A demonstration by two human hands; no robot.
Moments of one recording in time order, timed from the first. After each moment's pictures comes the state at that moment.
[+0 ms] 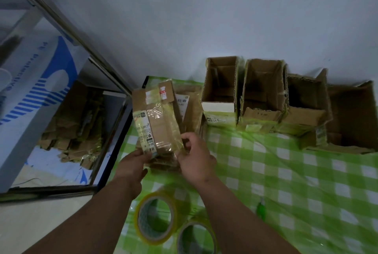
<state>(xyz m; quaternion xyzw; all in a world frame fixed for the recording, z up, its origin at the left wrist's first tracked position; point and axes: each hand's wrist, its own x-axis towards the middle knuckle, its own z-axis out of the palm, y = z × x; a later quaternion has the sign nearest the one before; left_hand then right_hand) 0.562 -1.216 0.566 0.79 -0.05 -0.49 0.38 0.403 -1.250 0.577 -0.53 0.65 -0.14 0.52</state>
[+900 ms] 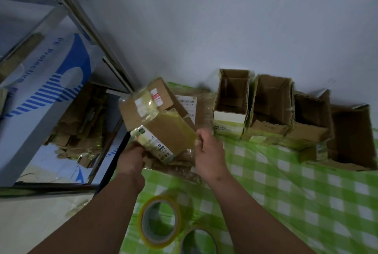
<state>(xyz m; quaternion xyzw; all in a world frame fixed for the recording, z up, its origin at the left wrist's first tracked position) 0.570 -1.228 0.596 0.77 -0.03 -0.45 0.45 0.397 -1.268 0.585 -0.63 0.61 -0.21 0.44</state>
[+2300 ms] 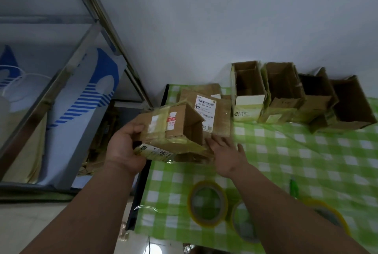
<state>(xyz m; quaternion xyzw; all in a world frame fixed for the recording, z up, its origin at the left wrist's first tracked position) 0.668 -1.206 0.669 0.54 -0.06 -0.62 0.56 0.437 -1.220 0.570 -0.73 0.60 0.10 0.31</state>
